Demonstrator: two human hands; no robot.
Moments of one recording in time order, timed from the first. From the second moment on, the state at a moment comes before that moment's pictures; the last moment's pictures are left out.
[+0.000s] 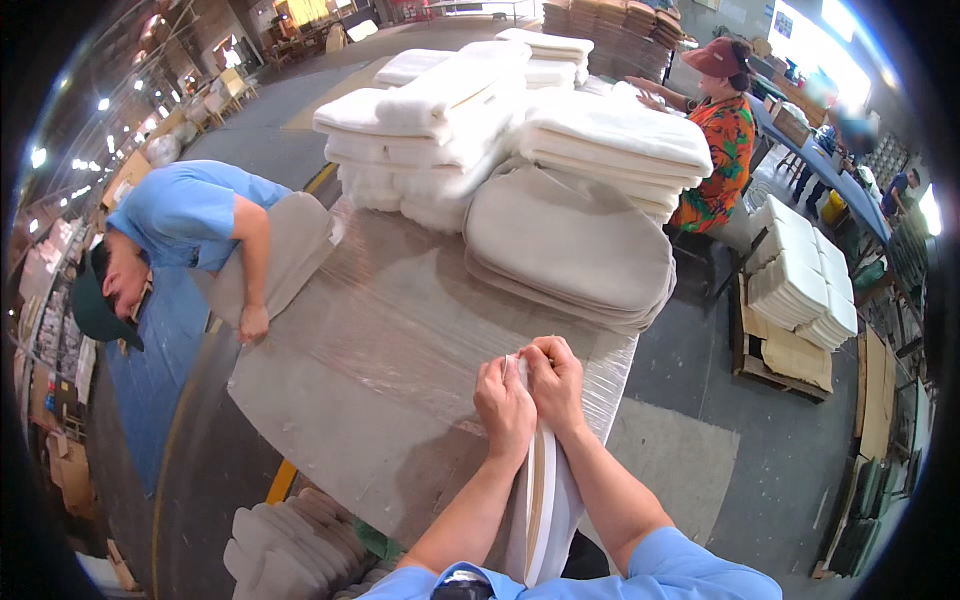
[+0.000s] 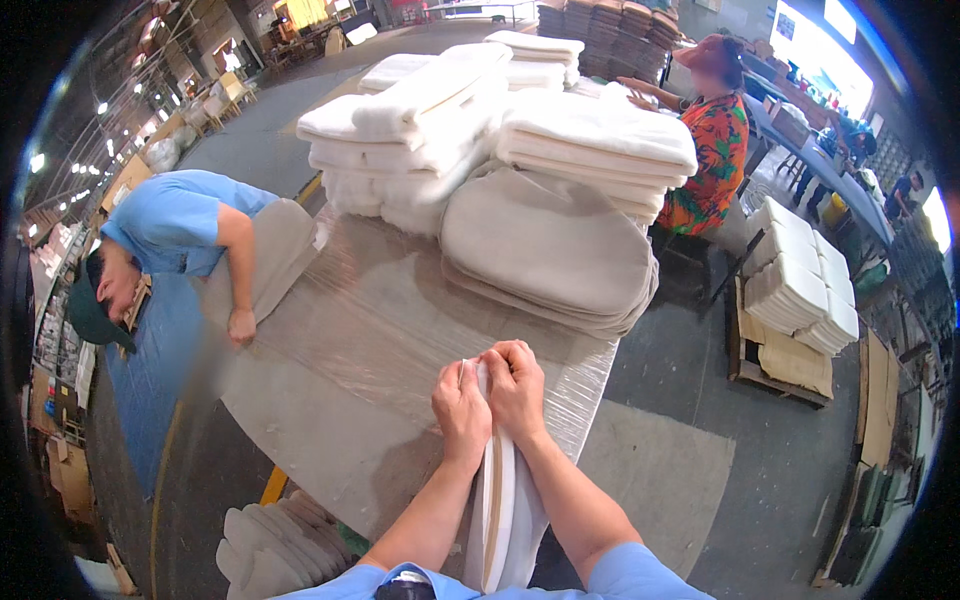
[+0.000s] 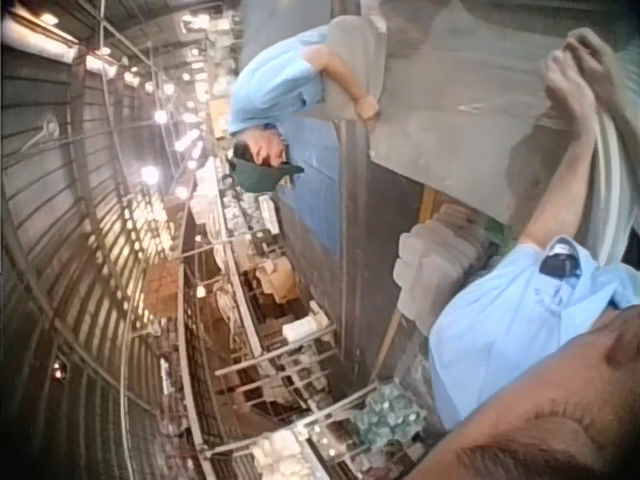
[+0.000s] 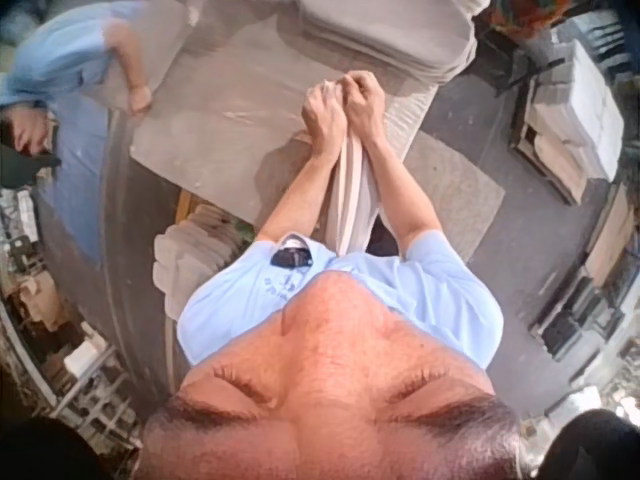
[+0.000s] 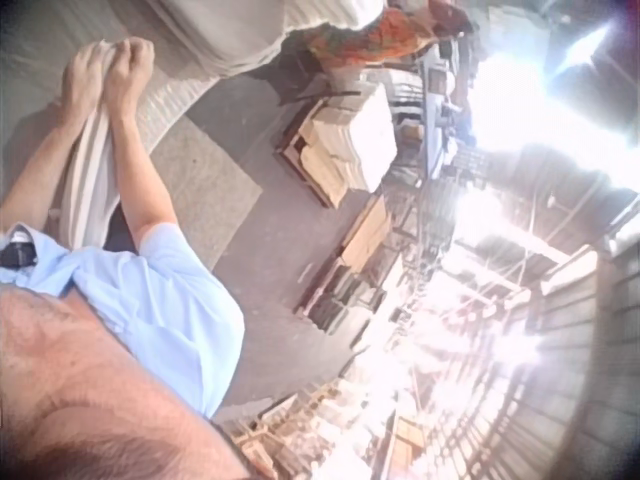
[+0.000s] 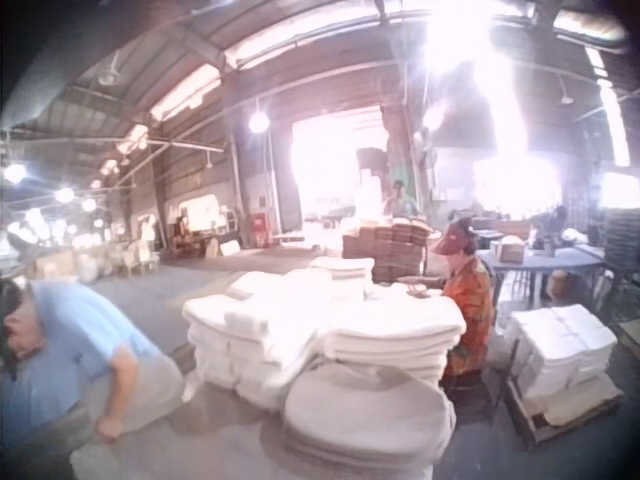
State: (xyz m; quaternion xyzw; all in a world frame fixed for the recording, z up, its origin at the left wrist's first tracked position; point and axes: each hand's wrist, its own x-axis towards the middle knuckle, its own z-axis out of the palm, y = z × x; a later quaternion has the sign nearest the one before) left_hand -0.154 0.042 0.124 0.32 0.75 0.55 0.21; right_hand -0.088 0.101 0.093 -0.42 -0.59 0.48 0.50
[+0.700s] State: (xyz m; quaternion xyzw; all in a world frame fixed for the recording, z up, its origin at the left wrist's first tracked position) left_hand -0.167 0.022 0.120 0.43 0.66 0.59 0.17; right_hand -0.082 0.077 0.098 -0.38 -0.60 0.44 0.55
